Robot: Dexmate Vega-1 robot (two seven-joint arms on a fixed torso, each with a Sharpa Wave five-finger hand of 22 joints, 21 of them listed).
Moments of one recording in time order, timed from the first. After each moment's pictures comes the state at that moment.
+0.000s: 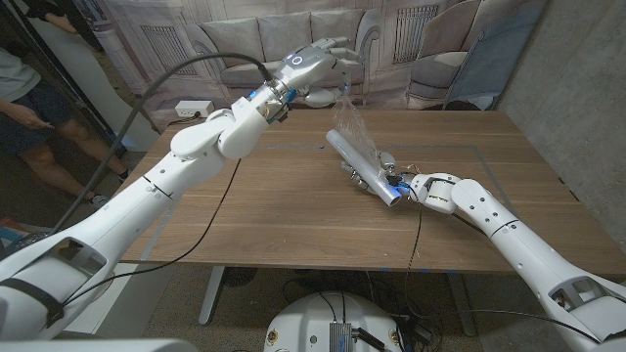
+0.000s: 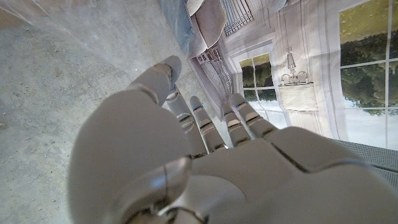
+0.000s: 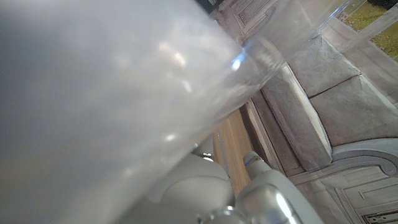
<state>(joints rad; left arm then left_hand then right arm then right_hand) 0.61 0.72 0.52 -1.91 0.76 -0.28 0.26 1.01 -0.03 0.65 -0.15 0.34 1.02 -0.10 0.83 0.40 0.49 -0.21 0.28 0.20 0.20 -0.04 0.19 0.19 0.16 -0.04 0.40 0.19 -0.80 -0.52 -0.36 -1.53 1.34 -0.56 0.02 -0.01 -0.01 0.54 0.18 0.17 0.79 0.20 0.28 0.33 1.07 0.18 0.25 0.21 1.30 -0.02 0.21 0.18 1.13 -0.15 0.94 0.73</state>
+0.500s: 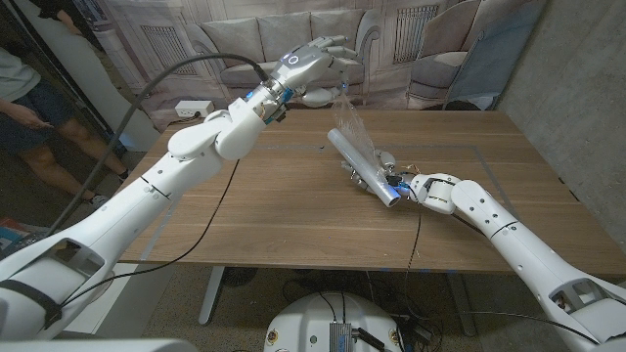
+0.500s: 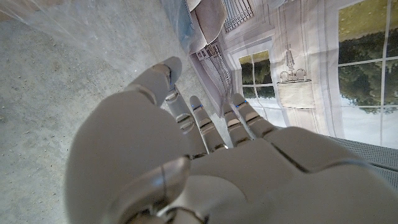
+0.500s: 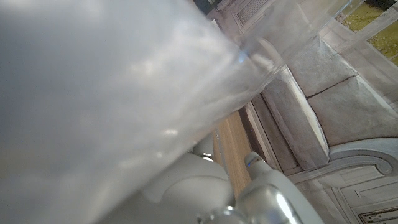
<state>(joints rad) 0.62 0.73 0.51 -1.90 0.74 -0.30 0.28 0.98 -0.04 0.66 -0.15 0.39 1.02 -0.10 0.85 0.40 0.50 -0.21 0.28 0.20 0.21 -0.04 0.19 0.19 0.16 -0.04 0.40 0.19 -0.81 -0.52 -0.36 -1.55 1.34 -0.55 0.01 -0.02 -0.01 0.53 0.18 0.17 0.78 0.20 0.28 0.33 1.07 0.18 0.25 0.20 1.30 -0.02 0.21 0.18 1.13 -0.16 0.93 0.73</state>
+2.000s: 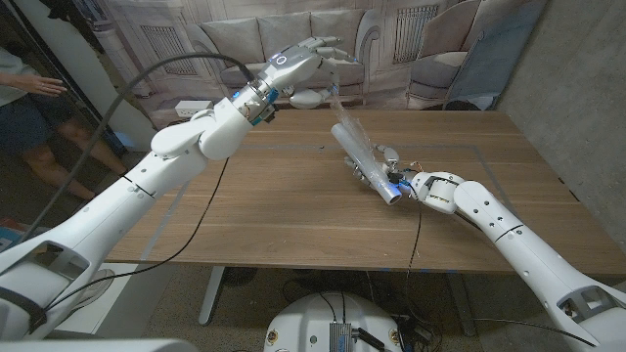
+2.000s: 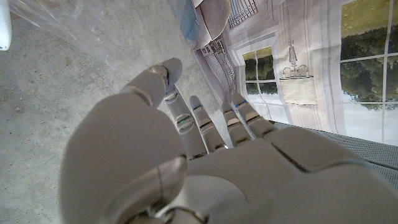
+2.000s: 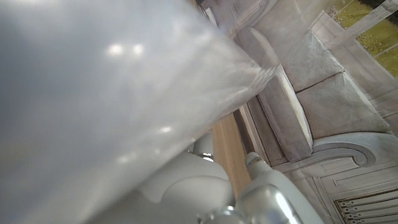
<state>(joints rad) 0.64 0.78 0.45 -1.89 0.70 -0.40 0.28 0.94 -0.07 0.72 -0.15 0.48 1.02 -0.11 0.87 0.45 0.51 -0.21 0.27 0.20 0.22 -0.04 0.19 0.19 0.16 -0.03 0.40 0.19 -0.84 -0.54 -0.35 -1.63 1.36 -0.51 -0.08 -0.02 -0.01 0.51 0.18 0.17 0.78 0.20 0.26 0.33 1.07 0.18 0.24 0.20 1.30 -0.02 0.20 0.18 1.13 -0.16 0.93 0.73</state>
